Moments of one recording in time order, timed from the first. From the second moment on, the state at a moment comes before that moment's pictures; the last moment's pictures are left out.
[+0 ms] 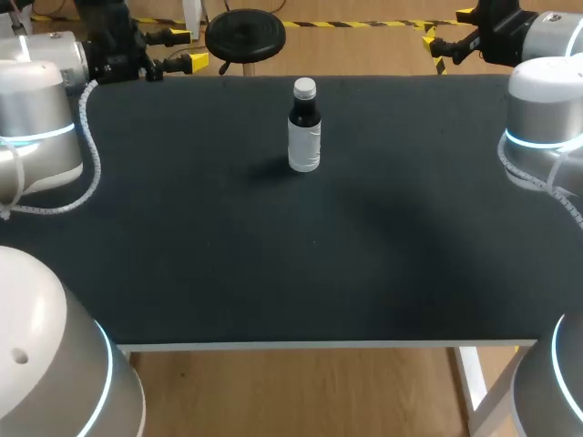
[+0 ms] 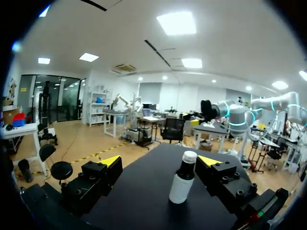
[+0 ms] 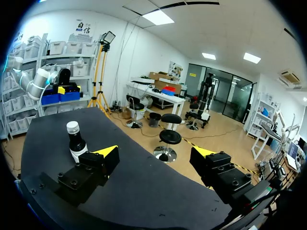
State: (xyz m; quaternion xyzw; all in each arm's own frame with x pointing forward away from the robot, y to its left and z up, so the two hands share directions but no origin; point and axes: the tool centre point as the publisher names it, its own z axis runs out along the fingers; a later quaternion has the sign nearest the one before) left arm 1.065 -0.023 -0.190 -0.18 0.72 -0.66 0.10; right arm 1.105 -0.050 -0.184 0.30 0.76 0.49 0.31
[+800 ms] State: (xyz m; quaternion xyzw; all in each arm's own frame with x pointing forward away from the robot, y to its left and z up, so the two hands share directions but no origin) left arm 1.045 -0.087 -0.235 -0.06 0.71 -0.70 0.03; right arm 1.105 -0.049 -0.184 0.30 0.76 0.49 0.31
